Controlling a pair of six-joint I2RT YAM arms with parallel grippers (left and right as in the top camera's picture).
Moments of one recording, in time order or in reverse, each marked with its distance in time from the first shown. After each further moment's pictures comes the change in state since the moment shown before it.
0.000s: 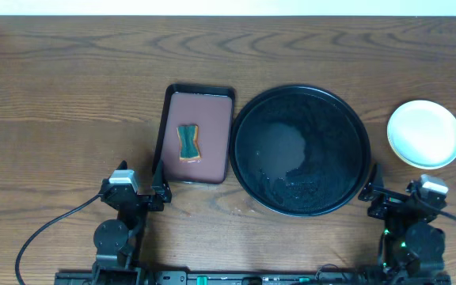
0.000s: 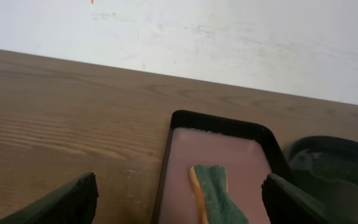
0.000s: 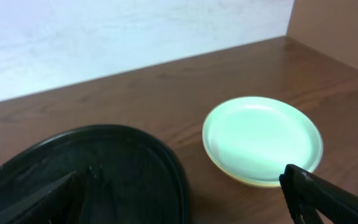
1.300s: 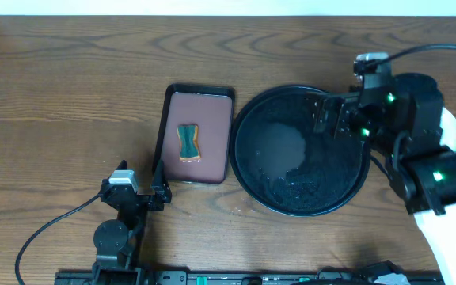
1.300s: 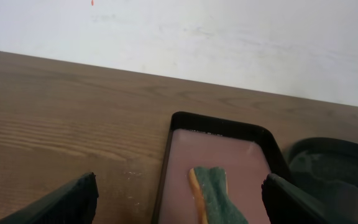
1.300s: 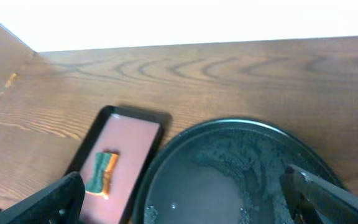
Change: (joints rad) left arm 0.000 -0.004 -0.004 0.005 0.000 0.000; right arm 0.184 1.037 0.925 -0.196 -0.481 0.059
